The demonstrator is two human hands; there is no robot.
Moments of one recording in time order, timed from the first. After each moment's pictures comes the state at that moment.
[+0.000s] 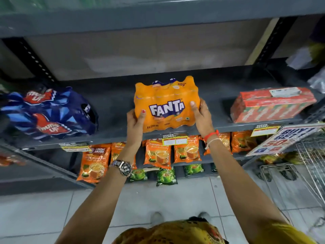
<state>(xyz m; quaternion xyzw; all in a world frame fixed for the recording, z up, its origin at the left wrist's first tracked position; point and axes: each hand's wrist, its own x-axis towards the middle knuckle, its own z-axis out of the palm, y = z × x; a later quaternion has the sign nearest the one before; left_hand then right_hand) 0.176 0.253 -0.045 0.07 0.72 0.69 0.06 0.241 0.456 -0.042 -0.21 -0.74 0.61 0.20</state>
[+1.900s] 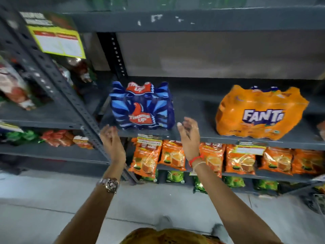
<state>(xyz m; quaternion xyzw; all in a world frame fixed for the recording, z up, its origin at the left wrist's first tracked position) 0.123 -0.061 -0.065 -0.15 0.67 0.70 -0.18 0.170 0.153 -0.059 -0.18 -0.71 0.66 0.18</state>
